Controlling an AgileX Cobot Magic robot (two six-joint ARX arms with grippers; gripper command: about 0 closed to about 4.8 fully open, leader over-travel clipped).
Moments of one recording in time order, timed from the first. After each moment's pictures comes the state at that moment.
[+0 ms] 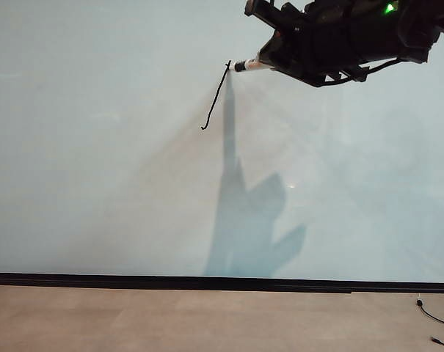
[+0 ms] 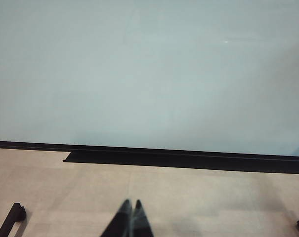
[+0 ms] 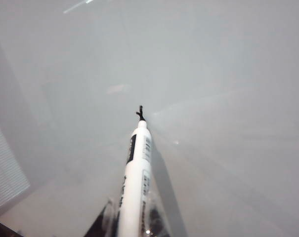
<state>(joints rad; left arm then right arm) 0.00 0.00 0.00 -0.13 0.02 -0.01 0.57 1.49 0.65 1.02 0.05 0.27</state>
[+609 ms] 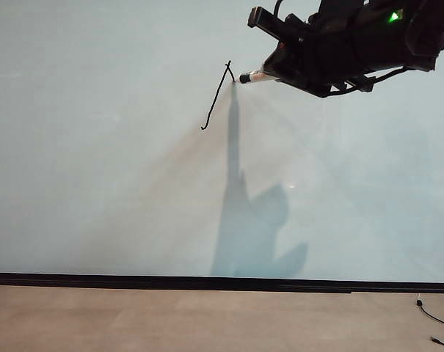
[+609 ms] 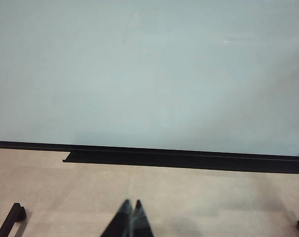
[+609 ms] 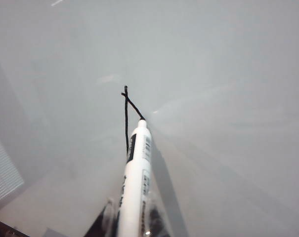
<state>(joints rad) 0.00 0.00 0.00 -0.13 0.02 -0.01 0.57 1.49 0.62 1.02 0.07 0.28</state>
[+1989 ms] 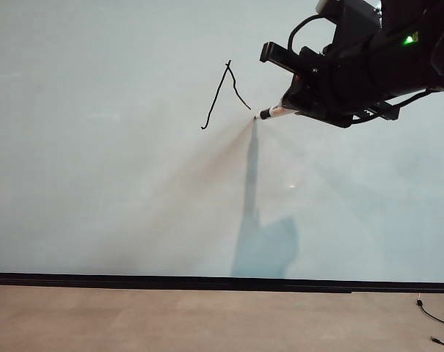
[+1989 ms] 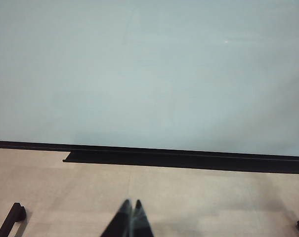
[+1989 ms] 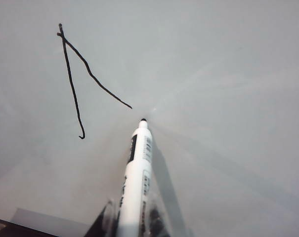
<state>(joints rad) 0.00 0.00 0.00 -0.13 0.02 -0.01 0.59 1.47 0.53 0.98 0.18 0.31</state>
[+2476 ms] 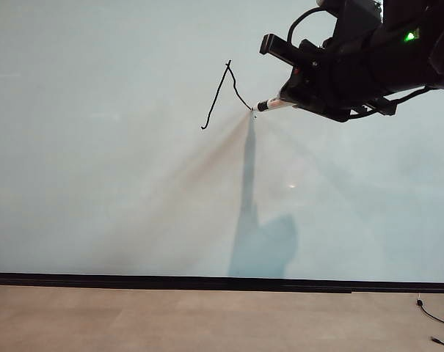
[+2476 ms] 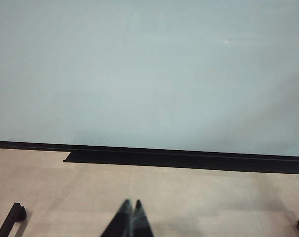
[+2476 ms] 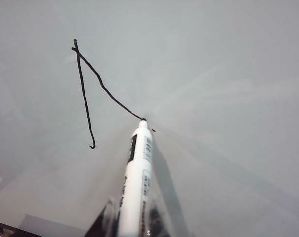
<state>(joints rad) 0.00 0.00 0.00 -0.13 0.02 -0.01 0.59 1.47 0.53 1.02 0.16 0.31</state>
